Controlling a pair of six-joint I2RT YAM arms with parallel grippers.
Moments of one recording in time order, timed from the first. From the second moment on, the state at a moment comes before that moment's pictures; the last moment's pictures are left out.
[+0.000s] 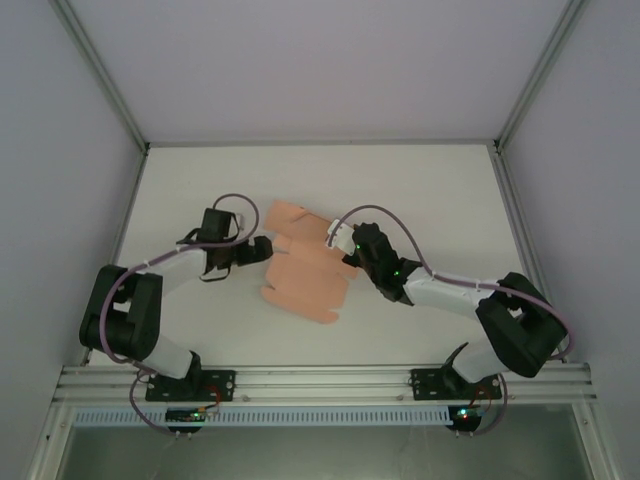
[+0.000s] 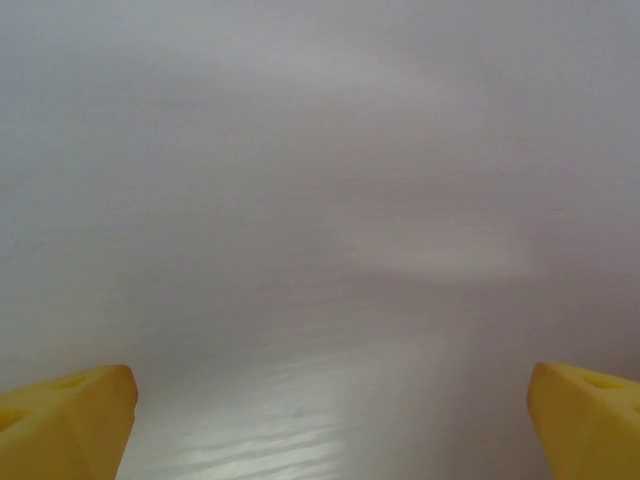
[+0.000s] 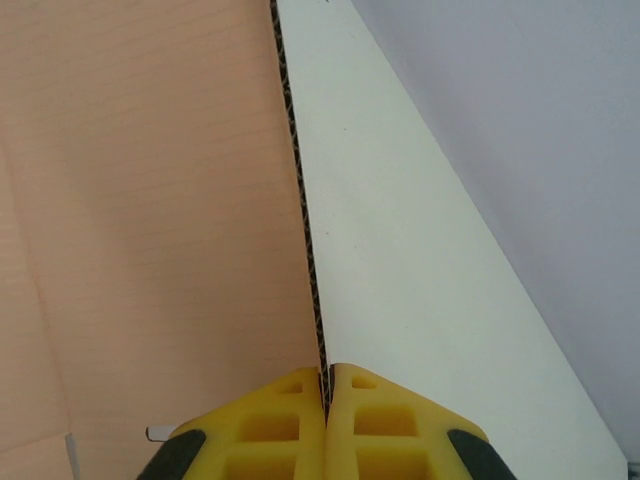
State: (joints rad) left arm -0.28 1.51 0.73 -0.14 0.26 -0.41; right arm 0.75 1.45 0.68 0.27 0.39 -0.61
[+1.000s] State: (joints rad) left arm -0.51 1.45 0.76 -0.11 0.04 -0.33; right arm 0.76 1.45 0.67 0.27 0.37 -0.72
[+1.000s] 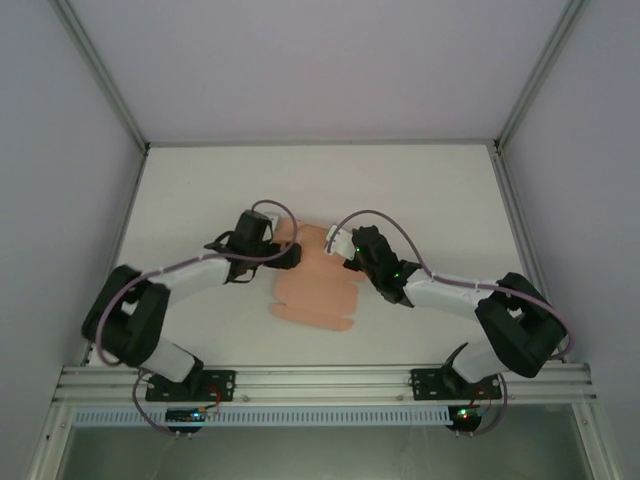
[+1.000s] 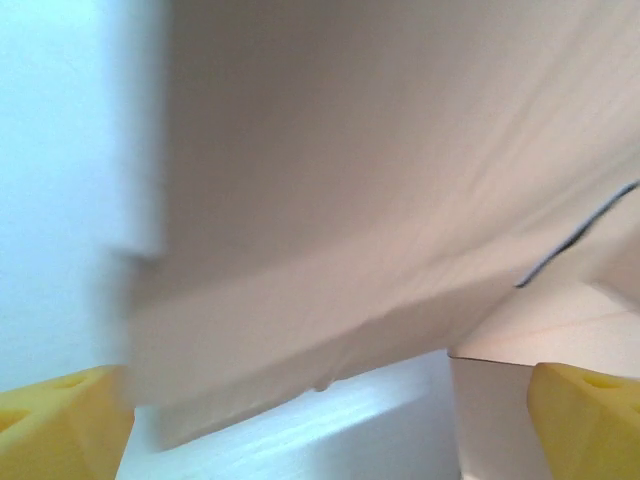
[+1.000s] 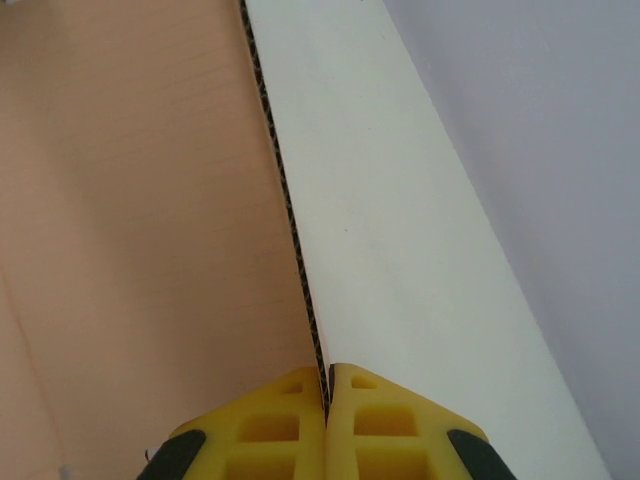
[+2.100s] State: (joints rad) left arm -0.27 1.54 0.77 0.00 0.36 -0.33; right arm 0.78 1.83 0.59 1.15 0.46 -1.35
